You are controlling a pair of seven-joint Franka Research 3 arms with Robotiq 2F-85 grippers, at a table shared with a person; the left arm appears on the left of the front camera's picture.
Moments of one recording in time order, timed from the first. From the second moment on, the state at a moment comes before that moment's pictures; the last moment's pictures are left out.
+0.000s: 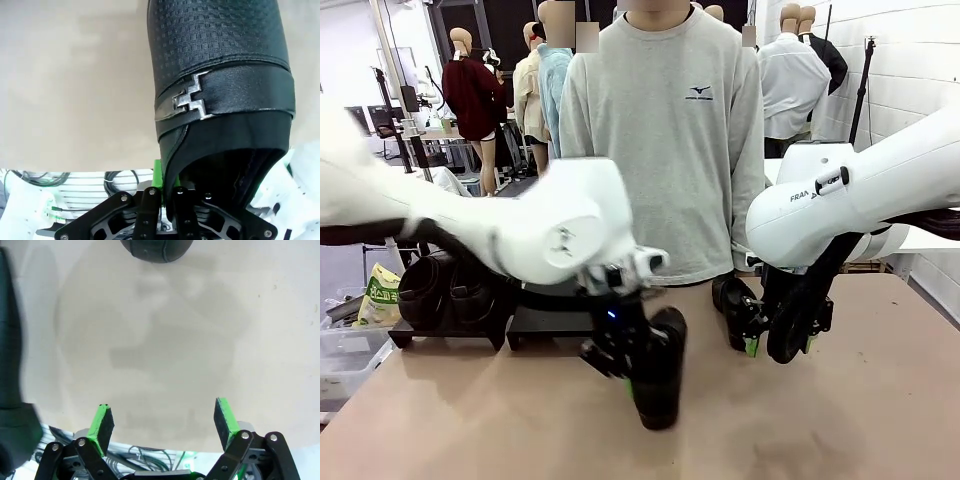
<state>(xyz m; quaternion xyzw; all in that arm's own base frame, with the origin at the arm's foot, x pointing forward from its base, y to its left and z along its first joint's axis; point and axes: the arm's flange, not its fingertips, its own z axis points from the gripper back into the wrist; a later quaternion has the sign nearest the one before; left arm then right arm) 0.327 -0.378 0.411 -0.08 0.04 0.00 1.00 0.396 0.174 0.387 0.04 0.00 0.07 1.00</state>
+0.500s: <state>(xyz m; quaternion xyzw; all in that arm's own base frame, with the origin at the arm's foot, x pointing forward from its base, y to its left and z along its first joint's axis) 0.387 -0.219 0.470 -0.03 -0.12 0.14 0.98 0.396 0.175 0.387 0.04 0.00 0.07 1.00</state>
